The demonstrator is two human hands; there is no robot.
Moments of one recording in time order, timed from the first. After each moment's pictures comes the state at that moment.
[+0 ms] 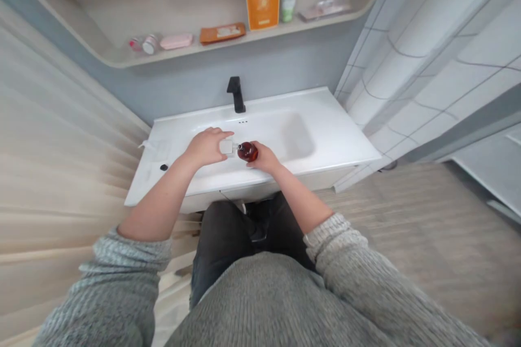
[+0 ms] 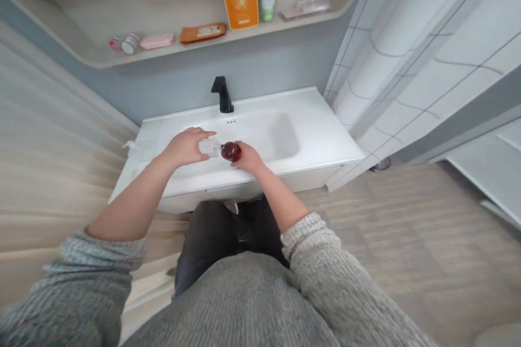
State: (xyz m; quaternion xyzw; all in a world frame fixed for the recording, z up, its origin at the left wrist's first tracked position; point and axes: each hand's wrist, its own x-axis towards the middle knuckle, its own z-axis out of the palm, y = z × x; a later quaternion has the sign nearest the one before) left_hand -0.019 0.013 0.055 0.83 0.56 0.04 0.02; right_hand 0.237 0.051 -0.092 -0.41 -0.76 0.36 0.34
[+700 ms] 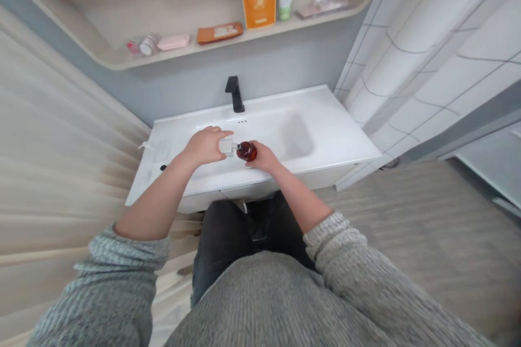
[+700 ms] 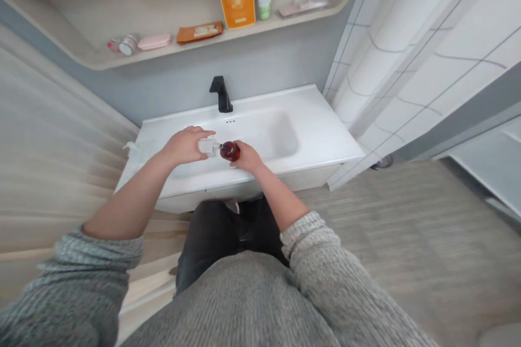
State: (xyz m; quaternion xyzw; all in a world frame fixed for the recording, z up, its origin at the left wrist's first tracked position) left_hand -0.011 0.012 0.068 0.83 0.56 -0.01 -0.01; right_hand 0.237 0.051 -0.093 -0.41 -0.76 0.36 0.34
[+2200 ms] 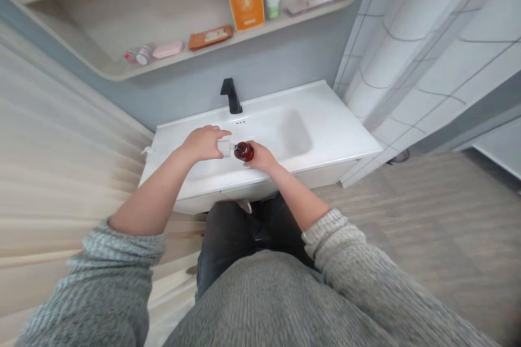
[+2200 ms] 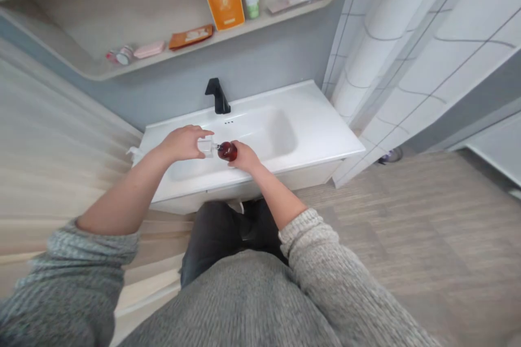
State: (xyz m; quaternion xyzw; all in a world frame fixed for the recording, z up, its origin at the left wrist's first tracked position) left_hand 0.007 0.021 0.094 0.82 0.56 -0.10 -0.03; right_hand 0.236 0.049 -0.092 -0.42 -0.76 0.36 0.35
